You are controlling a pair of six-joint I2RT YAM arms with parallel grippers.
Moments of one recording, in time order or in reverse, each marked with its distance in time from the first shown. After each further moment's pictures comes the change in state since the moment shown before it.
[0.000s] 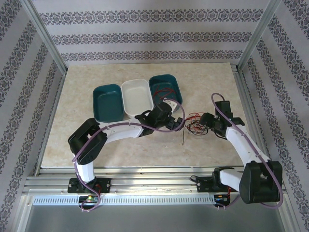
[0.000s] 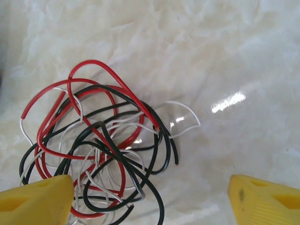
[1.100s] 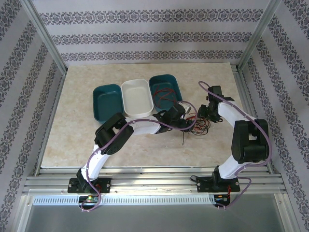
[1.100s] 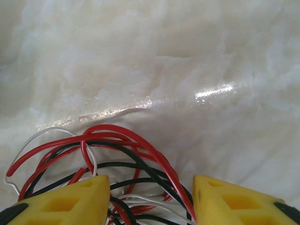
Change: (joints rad) left arm -0.014 0.358 0.292 -0.025 0.124 -0.079; right arm 0.000 0.452 0.292 -0.019 -0.061 -0.241
